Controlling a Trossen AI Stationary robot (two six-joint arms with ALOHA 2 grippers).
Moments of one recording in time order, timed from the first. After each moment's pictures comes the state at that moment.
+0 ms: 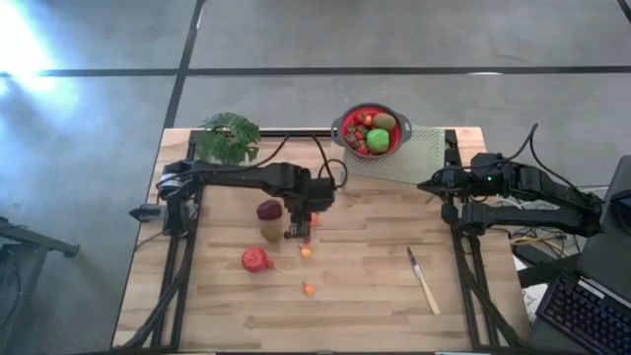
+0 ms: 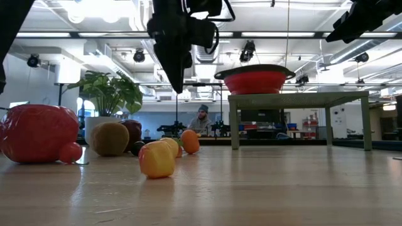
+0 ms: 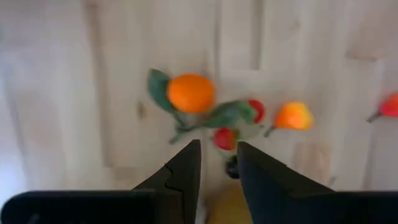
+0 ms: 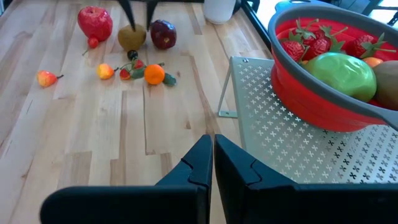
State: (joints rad) left arm 0.03 1.87 1.69 -1.14 -0.01 0.02; right arm -0.20 0.45 0.75 -0.83 0.02 -0.08
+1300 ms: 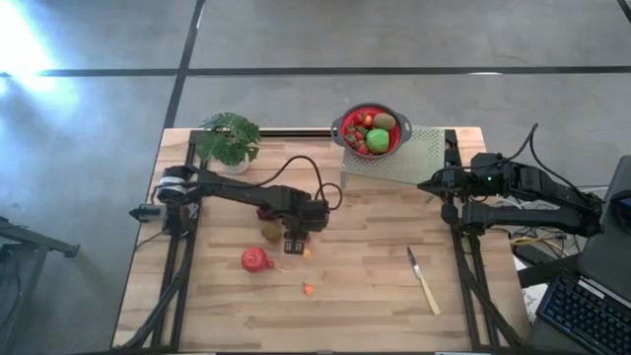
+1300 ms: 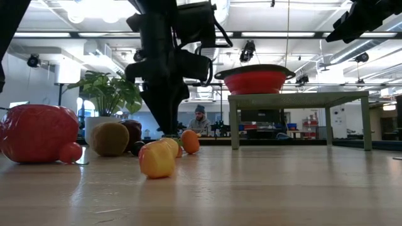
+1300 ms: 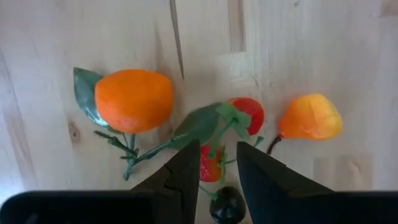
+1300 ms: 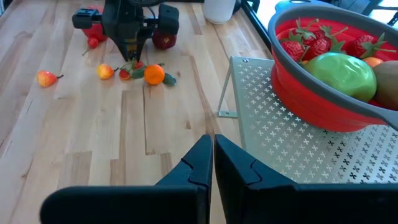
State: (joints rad) left arm -0.03 1.87 1.37 -0.80 0.01 0.08; right arm -0.20 0.45 0.75 -0.83 0.02 -0.08
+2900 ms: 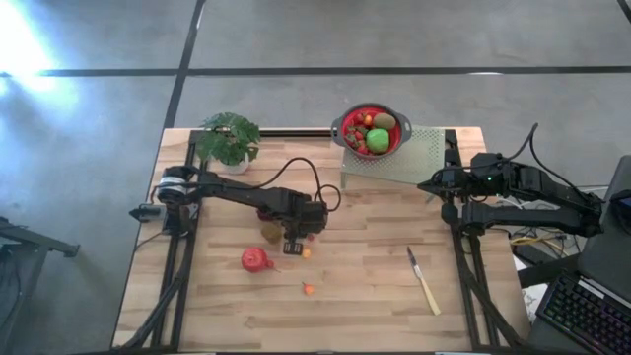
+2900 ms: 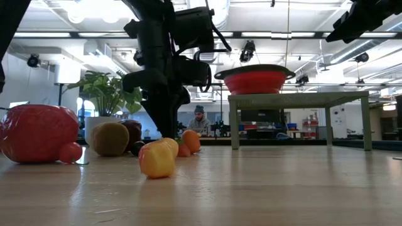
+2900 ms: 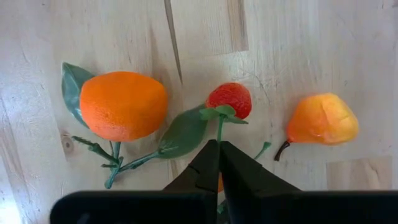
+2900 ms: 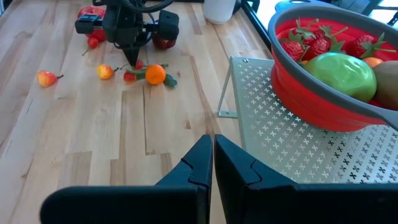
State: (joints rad) left arm -0.03 1.87 1.31 -0.73 0.00 0.11; right arm -0.20 0.45 0.75 -0.83 0.02 -0.08
